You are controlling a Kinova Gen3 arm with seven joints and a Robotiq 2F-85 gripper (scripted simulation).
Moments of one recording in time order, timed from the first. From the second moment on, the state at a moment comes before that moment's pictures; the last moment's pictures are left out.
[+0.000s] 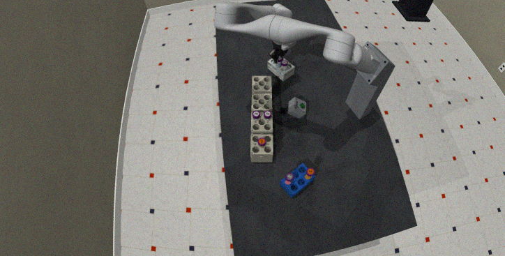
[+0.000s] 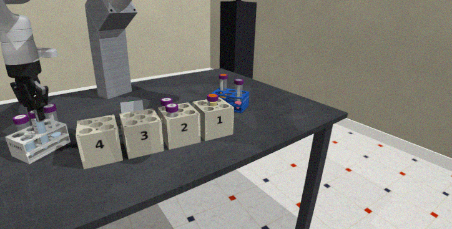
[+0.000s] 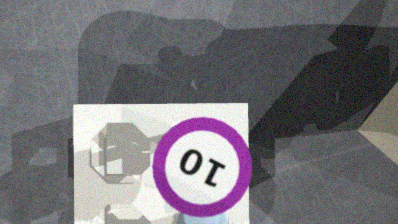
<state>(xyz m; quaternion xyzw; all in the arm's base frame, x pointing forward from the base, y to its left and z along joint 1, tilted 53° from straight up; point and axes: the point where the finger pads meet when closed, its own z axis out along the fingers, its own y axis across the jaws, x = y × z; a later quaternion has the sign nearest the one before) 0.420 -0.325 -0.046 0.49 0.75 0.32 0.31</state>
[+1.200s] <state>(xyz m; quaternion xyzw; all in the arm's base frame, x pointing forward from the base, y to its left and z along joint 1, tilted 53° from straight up) 0.395 -0.331 -0.027 0.49 0.75 0.32 0.31</state>
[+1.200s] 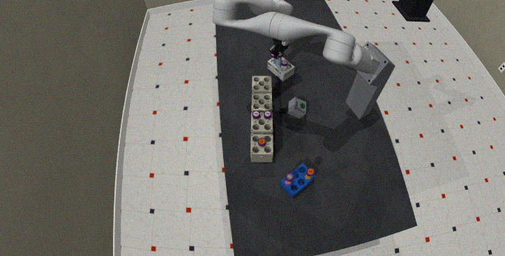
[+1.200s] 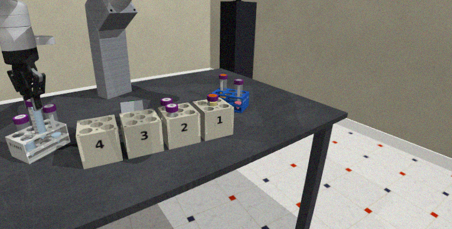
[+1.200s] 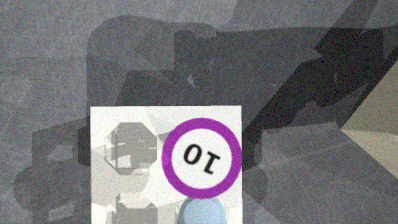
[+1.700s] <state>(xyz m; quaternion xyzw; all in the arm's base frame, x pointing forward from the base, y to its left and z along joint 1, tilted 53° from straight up) 0.381 -0.334 -0.016 0.49 0.75 0.32 0.31</state>
